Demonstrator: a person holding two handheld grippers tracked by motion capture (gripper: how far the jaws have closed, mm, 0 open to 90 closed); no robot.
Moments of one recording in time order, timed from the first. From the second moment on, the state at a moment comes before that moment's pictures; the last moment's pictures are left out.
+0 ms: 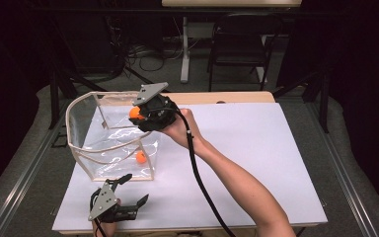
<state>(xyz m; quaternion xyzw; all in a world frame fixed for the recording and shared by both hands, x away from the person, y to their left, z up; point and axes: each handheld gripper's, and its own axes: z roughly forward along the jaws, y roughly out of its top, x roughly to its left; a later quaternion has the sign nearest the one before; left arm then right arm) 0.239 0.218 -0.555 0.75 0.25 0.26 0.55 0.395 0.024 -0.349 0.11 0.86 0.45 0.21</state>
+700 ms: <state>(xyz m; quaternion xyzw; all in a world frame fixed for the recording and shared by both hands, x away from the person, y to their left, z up) 0.239 0.218 -0.555 0.75 0.25 0.26 0.55 0.398 0.040 -0.348 0.11 0.87 0.43 0.20</state>
